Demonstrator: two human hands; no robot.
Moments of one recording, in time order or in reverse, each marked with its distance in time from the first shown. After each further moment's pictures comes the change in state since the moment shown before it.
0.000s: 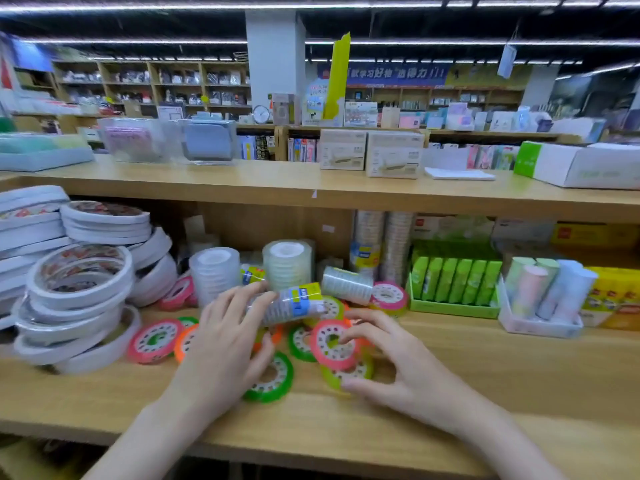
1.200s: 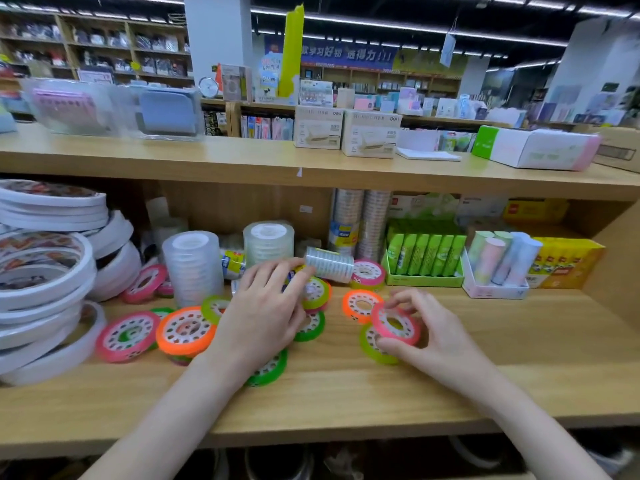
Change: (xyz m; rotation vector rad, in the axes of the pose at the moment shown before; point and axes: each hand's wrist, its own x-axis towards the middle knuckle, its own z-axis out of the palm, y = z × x) left_hand 0.035 0.018 0.026 -0.003 -0.052 0.187; right_hand -0.032 -0.003 -0.012 -0.026 0.303 0.373
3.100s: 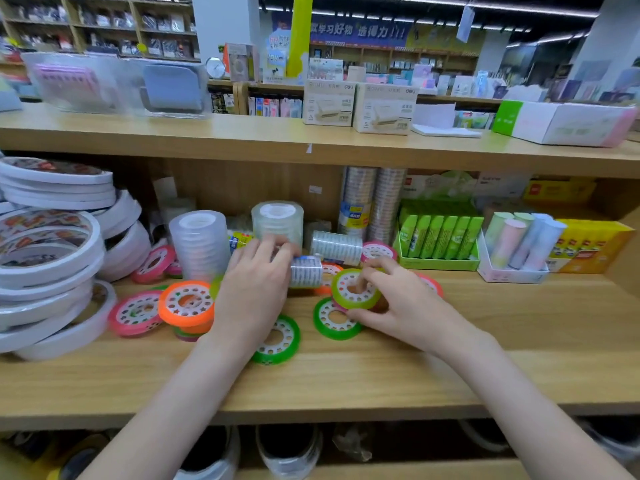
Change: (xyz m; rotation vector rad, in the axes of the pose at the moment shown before) left_hand -0.002 -0.012 0.009 0.023 0.199 -0.141; right_hand 0.038 -0.027 0.021 -0.403 -0.224 -0.117
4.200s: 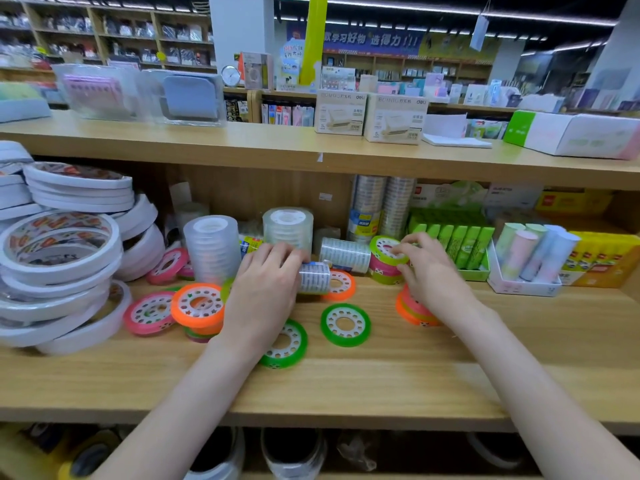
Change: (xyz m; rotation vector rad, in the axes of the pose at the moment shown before) left_hand 0.001 0.001 -0.004 -0.021 -0.029 -0.014; right_hand 0.036 0.039 -0.007 -0.122 0.224 0.199
